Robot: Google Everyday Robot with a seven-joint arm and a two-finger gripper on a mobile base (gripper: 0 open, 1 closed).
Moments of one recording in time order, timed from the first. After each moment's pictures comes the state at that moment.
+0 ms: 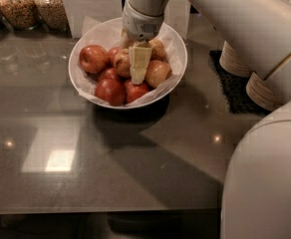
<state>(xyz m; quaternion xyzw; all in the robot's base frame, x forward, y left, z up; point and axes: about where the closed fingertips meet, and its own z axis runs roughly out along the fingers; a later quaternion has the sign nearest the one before) 0.632 0.028 0.912 -0.80 0.58 0.03 0.17</state>
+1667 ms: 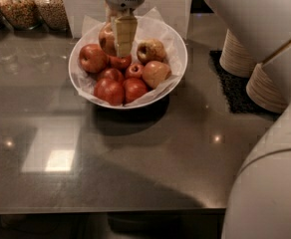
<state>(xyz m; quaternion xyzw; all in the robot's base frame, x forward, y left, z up) 0.612 0.051 0.994 -0.80 0.57 -0.06 0.18</state>
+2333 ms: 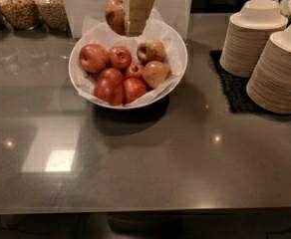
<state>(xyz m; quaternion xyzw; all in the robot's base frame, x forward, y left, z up) 0.571 0.022 1.065 -0.78 0.57 -0.09 0.24</state>
